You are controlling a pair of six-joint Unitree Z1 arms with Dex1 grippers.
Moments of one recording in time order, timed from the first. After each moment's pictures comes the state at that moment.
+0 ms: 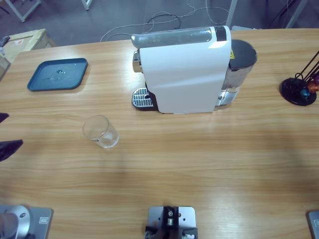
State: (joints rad) arm 0 -0.76 0.63 -0.59 0.39 -0.06 -0.07; arm 1 0.75 0.61 -0.79 0.71 -0.17 0.03
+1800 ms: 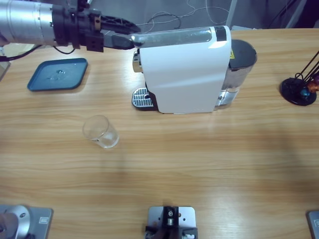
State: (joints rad) arm 0 -0.49 1.75 -1.12 -0.04 -0.77 -0.83; arm 1 0.75 0.66 -0.80 0.71 -0.17 0.03
